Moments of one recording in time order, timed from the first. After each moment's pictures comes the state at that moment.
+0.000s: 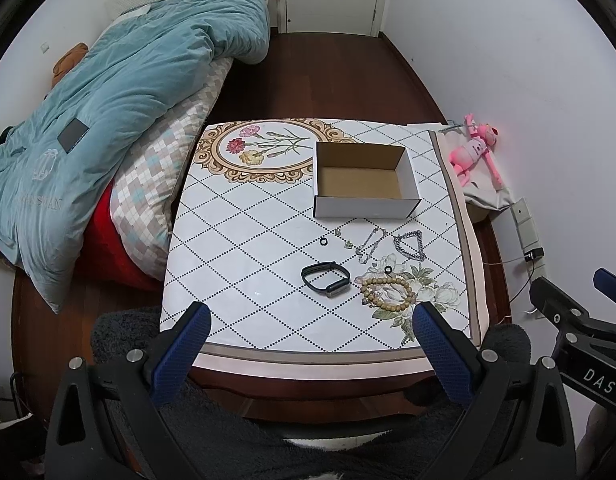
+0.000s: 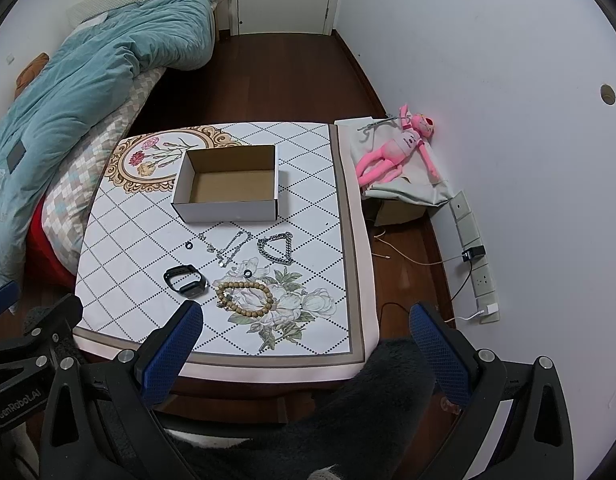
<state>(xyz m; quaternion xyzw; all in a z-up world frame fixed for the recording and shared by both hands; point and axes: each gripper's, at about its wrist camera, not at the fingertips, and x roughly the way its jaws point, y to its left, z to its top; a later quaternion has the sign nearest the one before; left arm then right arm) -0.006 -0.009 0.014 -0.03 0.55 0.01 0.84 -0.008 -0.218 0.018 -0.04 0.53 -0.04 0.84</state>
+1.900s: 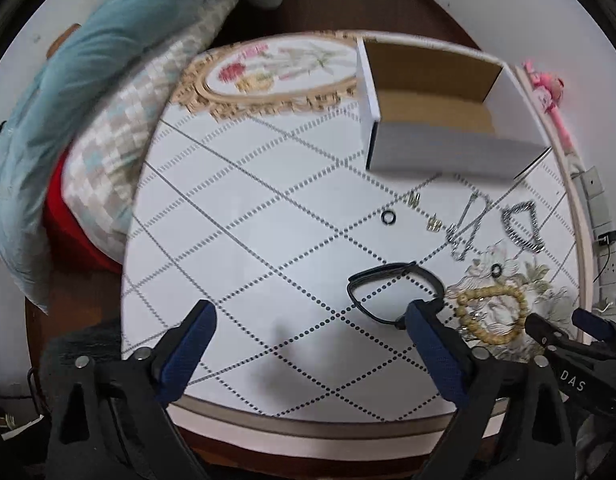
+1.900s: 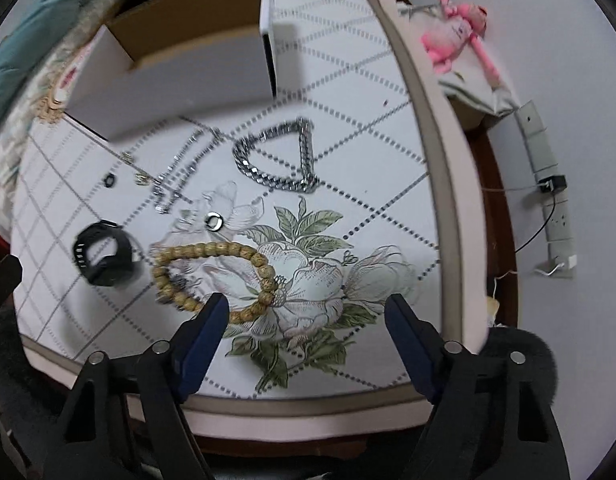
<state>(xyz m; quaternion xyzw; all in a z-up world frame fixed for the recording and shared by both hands) 0.074 0.011 -0.173 0.01 0.62 0.05 0.79 0.071 -0.219 -0.234 0.01 0.66 -0.03 0.75</state>
